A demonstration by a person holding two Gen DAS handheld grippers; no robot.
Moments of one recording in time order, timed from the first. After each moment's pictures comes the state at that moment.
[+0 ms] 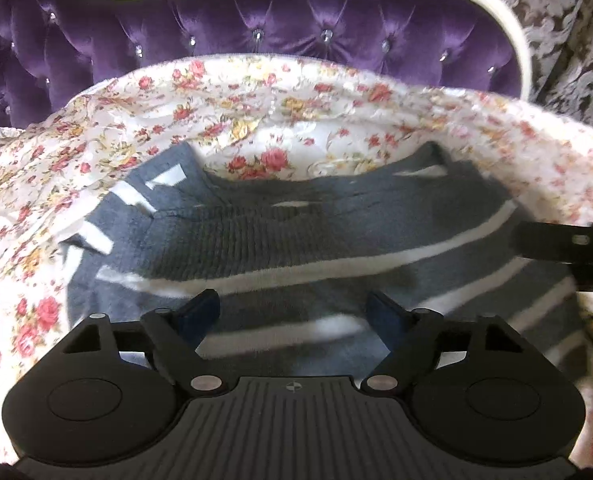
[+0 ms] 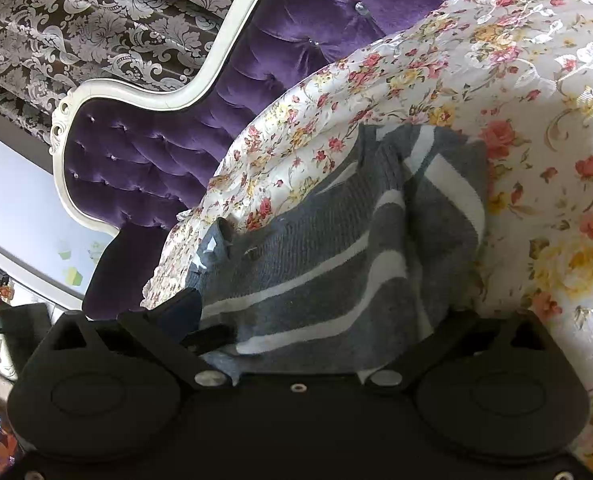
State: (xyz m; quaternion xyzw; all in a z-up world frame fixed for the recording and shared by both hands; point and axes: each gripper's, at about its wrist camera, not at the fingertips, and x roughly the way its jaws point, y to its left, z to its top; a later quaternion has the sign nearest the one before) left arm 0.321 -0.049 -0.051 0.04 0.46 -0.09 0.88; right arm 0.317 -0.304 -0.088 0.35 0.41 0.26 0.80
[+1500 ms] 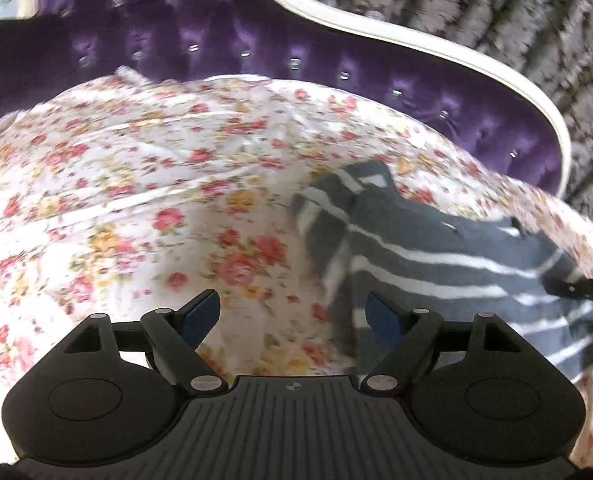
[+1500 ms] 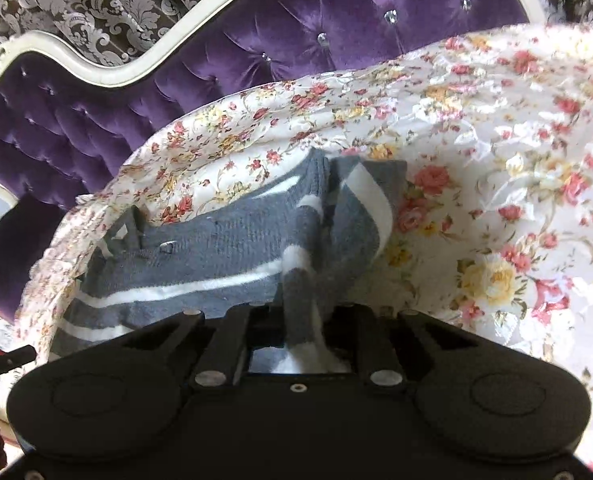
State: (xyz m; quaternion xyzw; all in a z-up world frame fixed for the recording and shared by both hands) left arm 0.258 0.134 -0.033 -0.10 0.41 -0.03 0.91; right arm 0.302 -0.271 -0.054 0.20 0.43 0.11 0.88
